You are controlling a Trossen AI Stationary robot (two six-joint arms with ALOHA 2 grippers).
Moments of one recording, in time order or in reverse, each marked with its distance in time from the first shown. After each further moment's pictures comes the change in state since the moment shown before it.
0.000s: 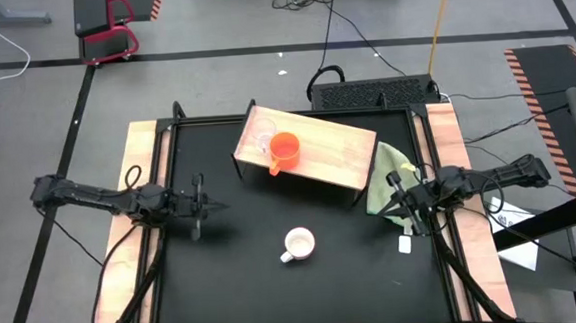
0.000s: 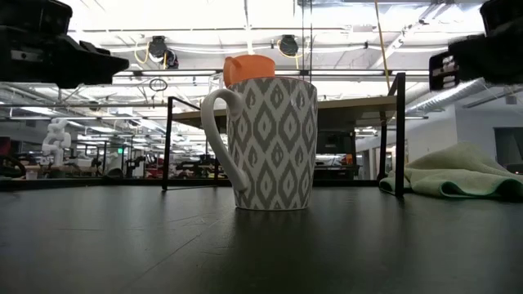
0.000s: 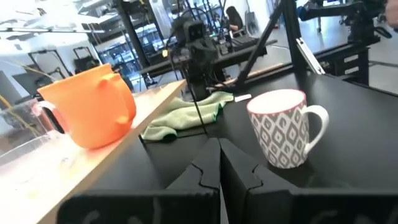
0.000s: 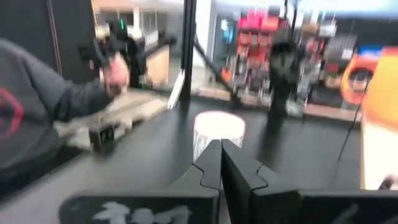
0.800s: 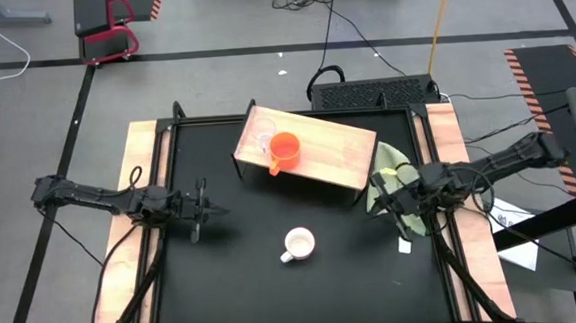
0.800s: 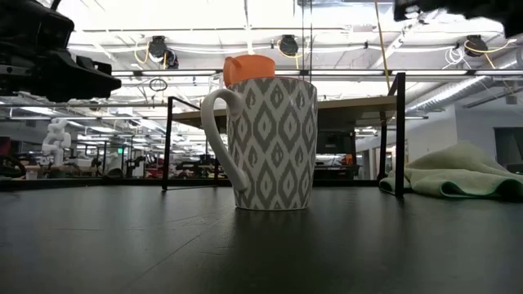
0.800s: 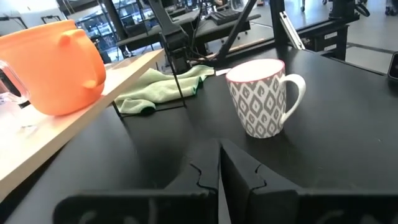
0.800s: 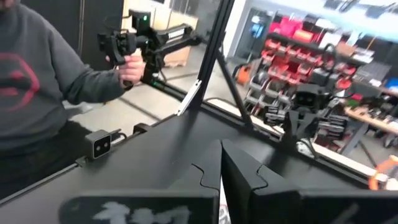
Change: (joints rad) left arm 0.000 -0.023 0.001 -0.147 0.044 -0.053; right arm 0.054 0.633 0.355 0.222 -0.045 -0.217
